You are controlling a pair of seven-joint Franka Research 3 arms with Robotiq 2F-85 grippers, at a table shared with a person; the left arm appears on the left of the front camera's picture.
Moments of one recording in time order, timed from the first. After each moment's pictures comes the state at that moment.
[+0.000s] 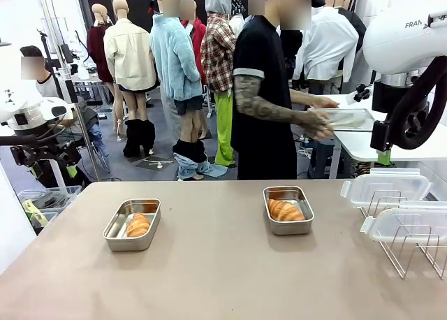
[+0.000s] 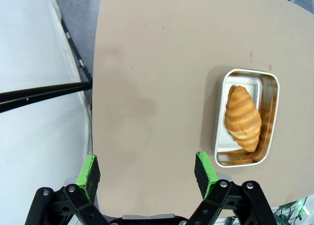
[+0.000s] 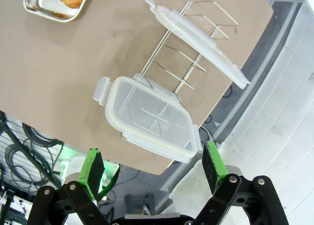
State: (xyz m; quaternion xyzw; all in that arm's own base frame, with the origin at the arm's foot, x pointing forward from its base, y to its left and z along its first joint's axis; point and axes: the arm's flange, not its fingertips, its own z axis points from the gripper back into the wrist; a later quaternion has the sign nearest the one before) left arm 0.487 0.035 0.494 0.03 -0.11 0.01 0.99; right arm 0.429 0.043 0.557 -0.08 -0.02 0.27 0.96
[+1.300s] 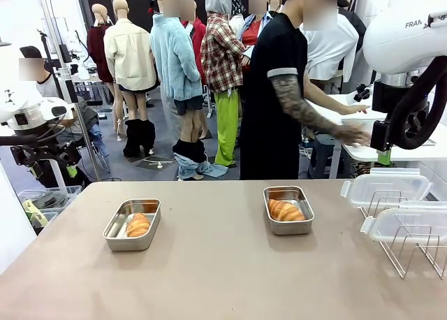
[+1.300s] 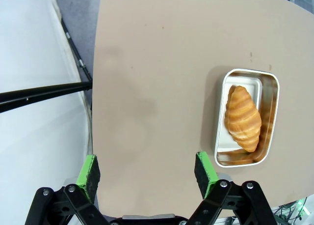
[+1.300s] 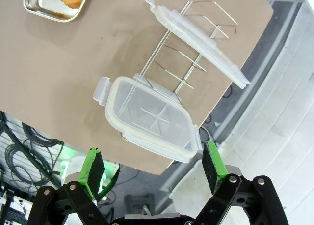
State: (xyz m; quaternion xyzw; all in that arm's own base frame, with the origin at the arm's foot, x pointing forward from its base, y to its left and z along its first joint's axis) left arm 0.487 0.035 0.494 0.03 -0.11 0.01 0.99; right arm 0.429 0.043 0.557 -0.08 -0.02 0.27 0.96
